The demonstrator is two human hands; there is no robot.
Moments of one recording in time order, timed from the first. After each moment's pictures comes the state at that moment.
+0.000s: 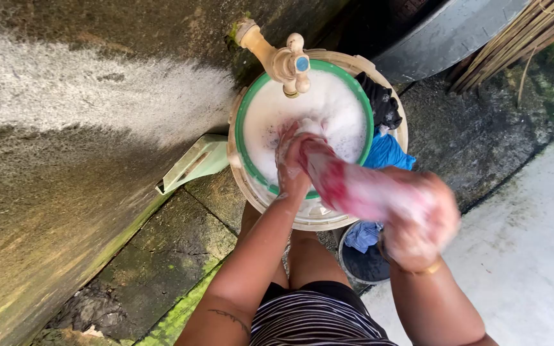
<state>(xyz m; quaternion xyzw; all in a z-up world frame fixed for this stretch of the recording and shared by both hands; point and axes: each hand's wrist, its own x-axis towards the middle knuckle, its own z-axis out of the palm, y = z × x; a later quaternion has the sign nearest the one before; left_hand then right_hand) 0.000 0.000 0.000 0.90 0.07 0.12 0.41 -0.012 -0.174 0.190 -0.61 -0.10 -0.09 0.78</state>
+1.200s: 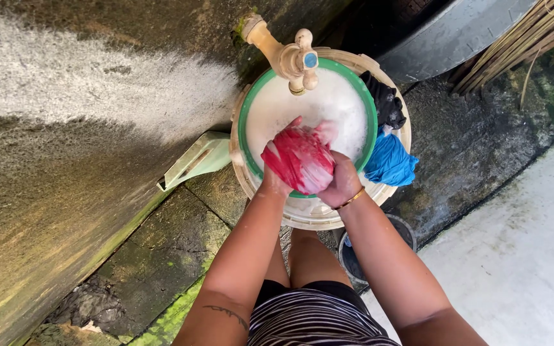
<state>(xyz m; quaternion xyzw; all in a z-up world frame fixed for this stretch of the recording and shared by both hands) 0.013 0.035 0.013 0.08 0.16 -0.07 0.98 0.012 -0.110 0.012 -0.18 0.30 0.37 0.86</state>
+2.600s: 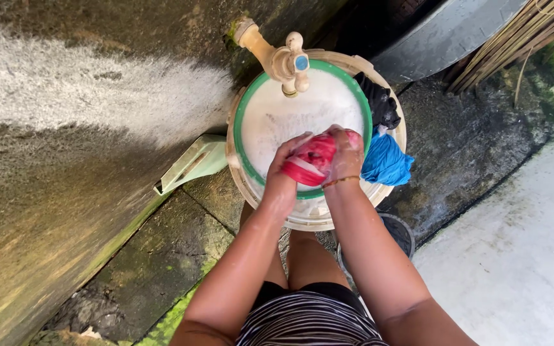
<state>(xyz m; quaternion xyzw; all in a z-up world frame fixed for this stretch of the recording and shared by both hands) -0.009 0.019 0.062 0.37 0.30 -0.05 0.88 0.044 -0.096 0.002 -0.39 0.36 -0.04 0.85</state>
